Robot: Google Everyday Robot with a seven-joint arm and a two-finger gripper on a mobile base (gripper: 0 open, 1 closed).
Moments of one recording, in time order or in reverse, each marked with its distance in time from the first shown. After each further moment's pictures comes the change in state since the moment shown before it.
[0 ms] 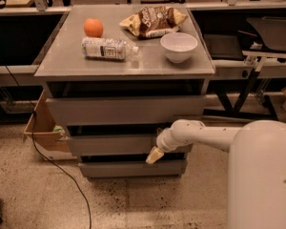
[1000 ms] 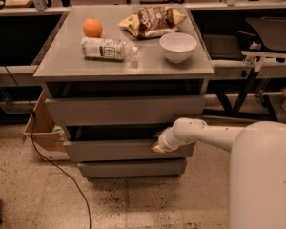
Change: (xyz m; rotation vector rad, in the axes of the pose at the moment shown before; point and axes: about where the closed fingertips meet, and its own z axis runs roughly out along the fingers) arm 0.001 -0.003 -0.002 -0.022 0.001 0.015
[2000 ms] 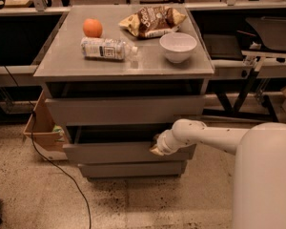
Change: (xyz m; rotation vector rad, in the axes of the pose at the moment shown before) arm -0.002 0.025 -0.004 -0.055 -0.004 0.002
